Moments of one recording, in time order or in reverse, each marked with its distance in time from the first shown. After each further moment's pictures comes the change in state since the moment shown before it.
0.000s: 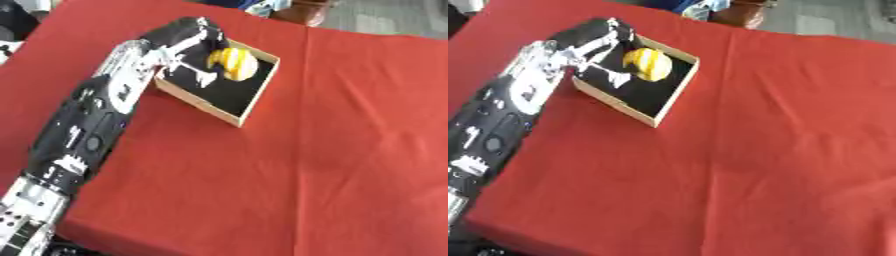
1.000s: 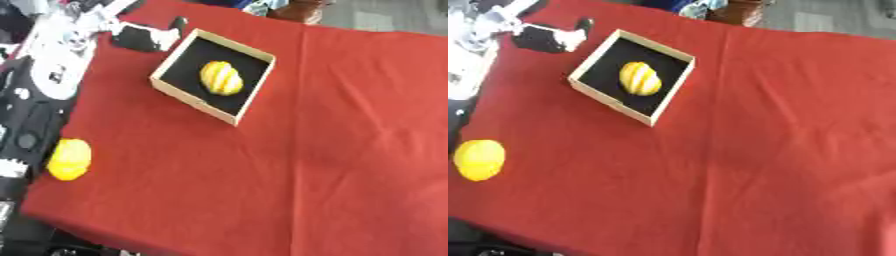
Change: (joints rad) left arm 0.135 0.247 0.068 -0.443 0.381 0.136 -0.125; right arm 0.018 -0.001 -0.010 0.000 0.005 0.001 -0.006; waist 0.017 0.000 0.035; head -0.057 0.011
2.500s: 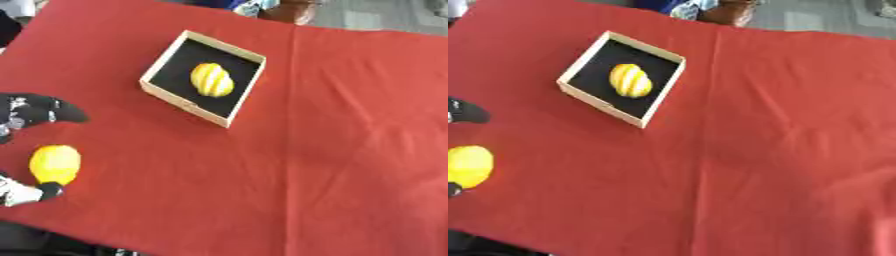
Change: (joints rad) left arm 0.760 0.504 0.068 -0.544 0.143 0.030 -0.118; right arm -0.001 -0.012 -0.010 0.000 0.010 -0.016 -0.018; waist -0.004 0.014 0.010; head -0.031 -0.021
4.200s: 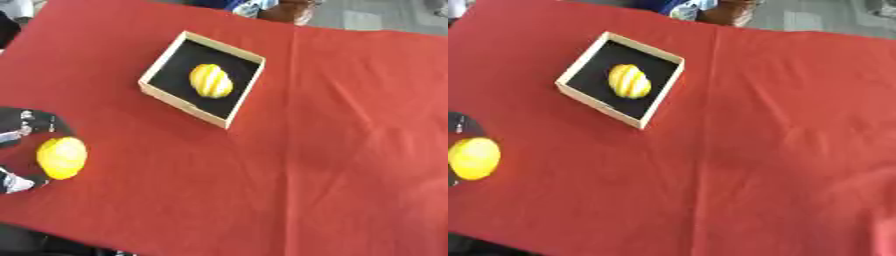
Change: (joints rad) left arm -0.133 -0.082 -0.083 0.315 -0.134 -0.017 0.006; right arm 0.010 0.013 -0.001 0.000 0.007 0.019 0.012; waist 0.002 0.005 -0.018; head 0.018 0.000
